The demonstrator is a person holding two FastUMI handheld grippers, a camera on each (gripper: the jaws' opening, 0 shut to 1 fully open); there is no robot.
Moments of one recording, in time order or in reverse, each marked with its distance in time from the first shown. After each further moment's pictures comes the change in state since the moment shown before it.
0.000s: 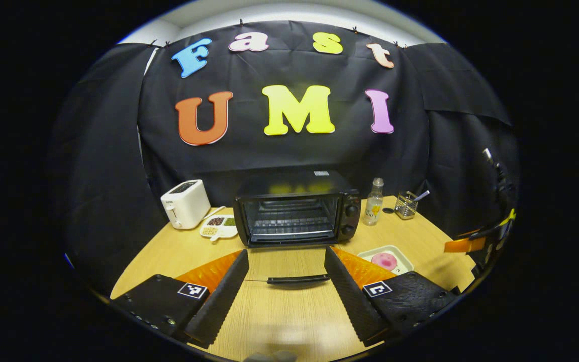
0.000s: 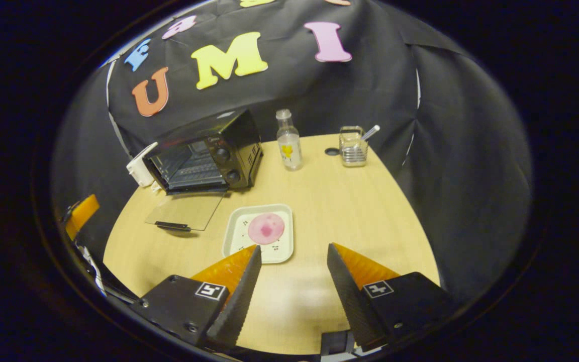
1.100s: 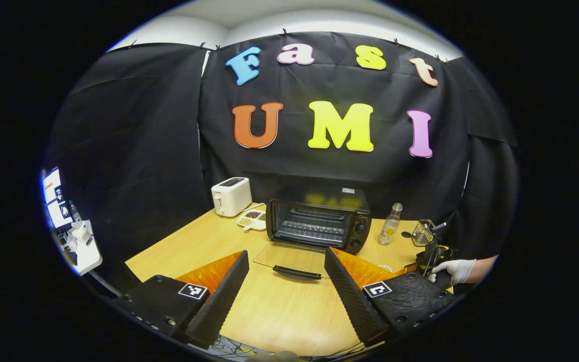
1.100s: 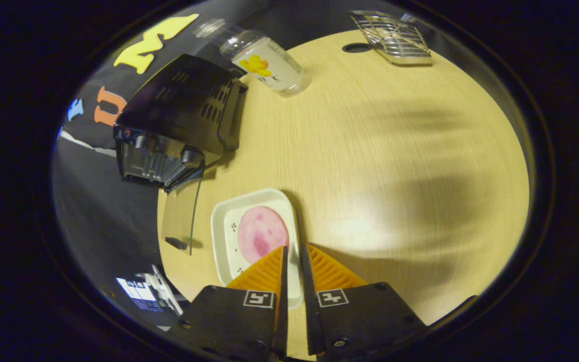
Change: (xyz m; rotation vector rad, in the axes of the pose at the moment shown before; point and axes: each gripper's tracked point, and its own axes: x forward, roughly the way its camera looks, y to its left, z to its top) left arm -0.072 -0.047 0.010 -0.166 0.029 0.295; right arm 0.156 0.005 -0.011 0.313 0.544 0.327
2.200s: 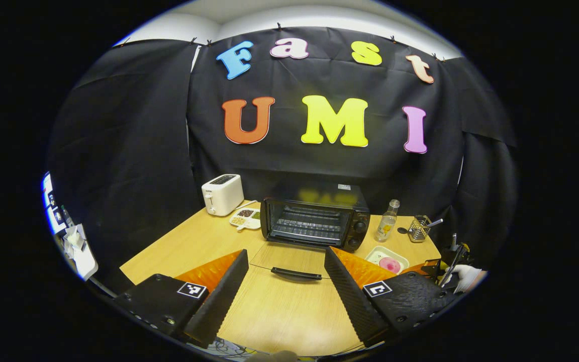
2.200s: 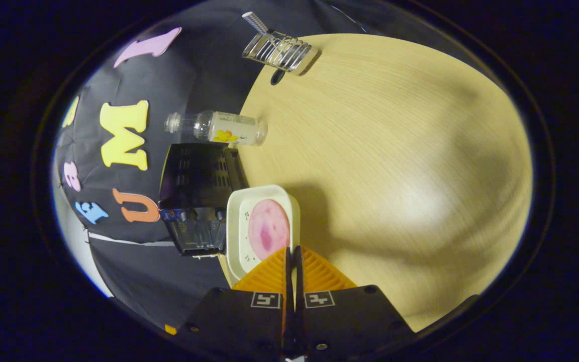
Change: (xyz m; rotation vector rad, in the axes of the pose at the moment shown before) left arm 0.020 0.018 0.011 0.042 0.010 -0.101; right arm -0.062 0.017 -0.010 0.495 -0.307 0.254
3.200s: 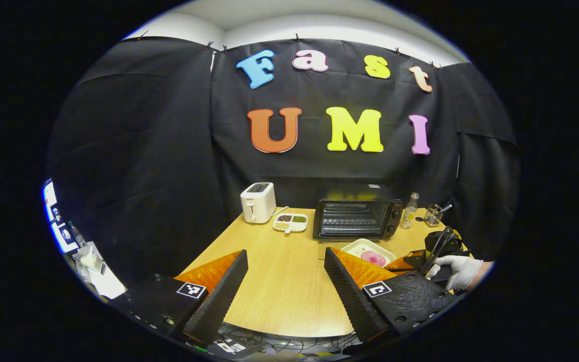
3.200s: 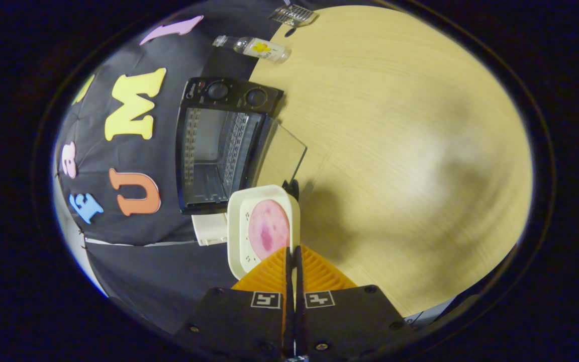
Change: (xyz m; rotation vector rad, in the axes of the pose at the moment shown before) left arm -0.058 0.207 -0.019 0.035 -0.031 0.016; right arm 0.090 0.101 -0.262 0.123 -0.044 -0.009
